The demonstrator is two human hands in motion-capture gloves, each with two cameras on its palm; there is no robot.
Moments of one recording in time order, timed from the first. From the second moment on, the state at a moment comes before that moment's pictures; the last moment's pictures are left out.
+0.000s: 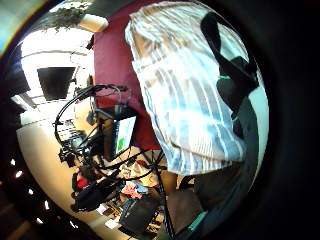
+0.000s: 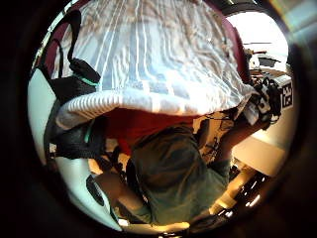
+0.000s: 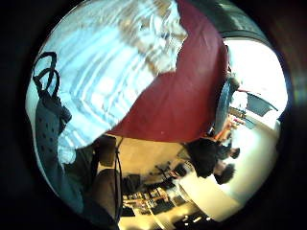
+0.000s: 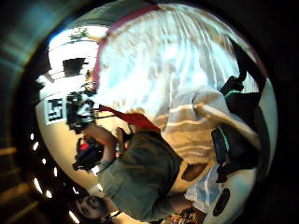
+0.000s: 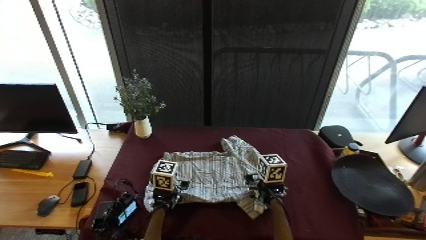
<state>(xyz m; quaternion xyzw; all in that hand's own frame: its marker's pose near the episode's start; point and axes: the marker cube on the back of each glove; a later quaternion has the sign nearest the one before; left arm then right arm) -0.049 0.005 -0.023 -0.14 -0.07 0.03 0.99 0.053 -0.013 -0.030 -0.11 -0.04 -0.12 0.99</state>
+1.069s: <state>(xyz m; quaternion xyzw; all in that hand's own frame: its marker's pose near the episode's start) -0.060 -0.215 0.029 -0.05 -0.07 -0.10 0.99 0.002 -0.278 -0.049 0.11 -0.01 0.08 0.99</state>
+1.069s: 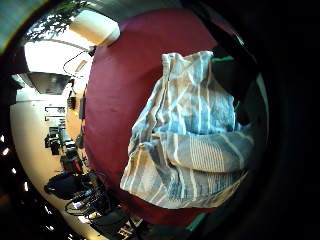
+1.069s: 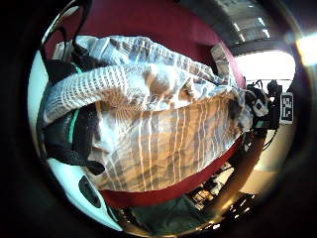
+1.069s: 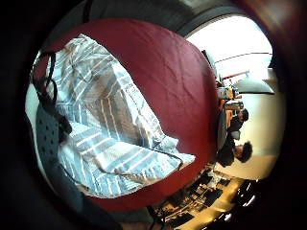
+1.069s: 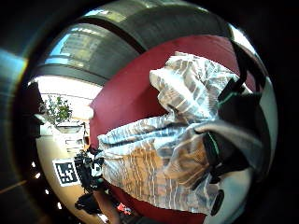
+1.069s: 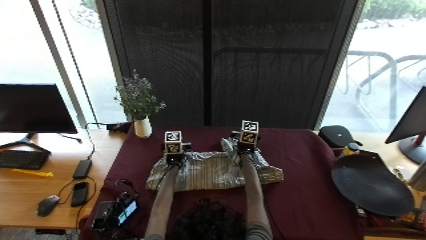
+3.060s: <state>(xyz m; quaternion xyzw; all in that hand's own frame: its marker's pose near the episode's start) -0.122 -0.175 -0.069 0.11 0.04 -0.15 0.98 -0.304 -0.197 -0.011 0.11 -0.44 -0.13 0.88</state>
